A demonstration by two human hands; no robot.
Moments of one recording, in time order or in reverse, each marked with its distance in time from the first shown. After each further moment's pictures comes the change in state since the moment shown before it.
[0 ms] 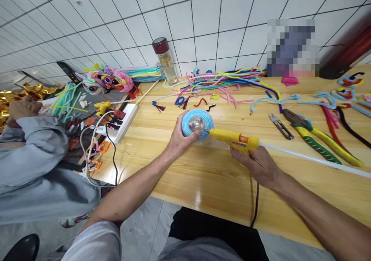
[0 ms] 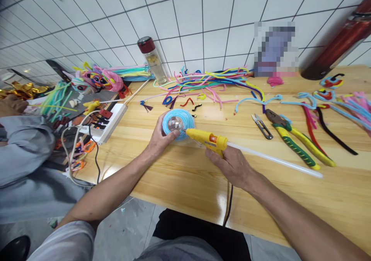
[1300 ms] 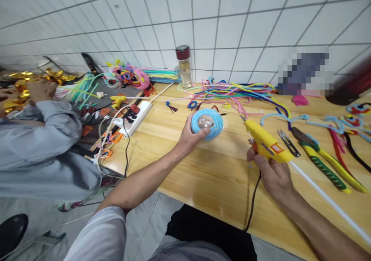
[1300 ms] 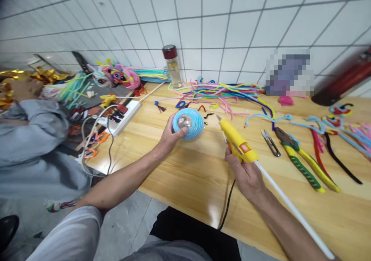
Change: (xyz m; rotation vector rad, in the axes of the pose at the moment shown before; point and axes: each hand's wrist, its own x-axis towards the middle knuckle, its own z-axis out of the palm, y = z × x) left_hand 0.008 0.009 0.002 -0.300 0.105 0.017; right_hand -0.003 0.009 0.004 0.143 0.295 -0.100
